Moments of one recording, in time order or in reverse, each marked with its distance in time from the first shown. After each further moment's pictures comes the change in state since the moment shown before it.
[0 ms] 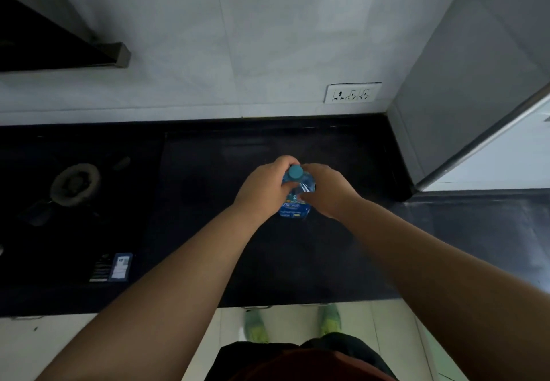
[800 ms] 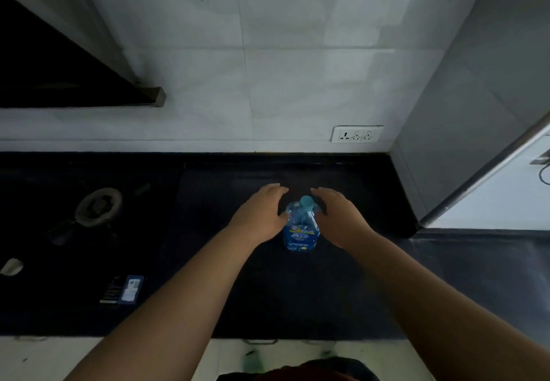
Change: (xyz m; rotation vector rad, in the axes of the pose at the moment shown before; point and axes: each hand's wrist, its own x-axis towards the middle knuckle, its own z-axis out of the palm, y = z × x) left_hand -0.017 0.001 -0.040 0.152 -0.111 -0.143; right_hand -0.017 -0.015 -0.012 -0.015 0.095 0.020
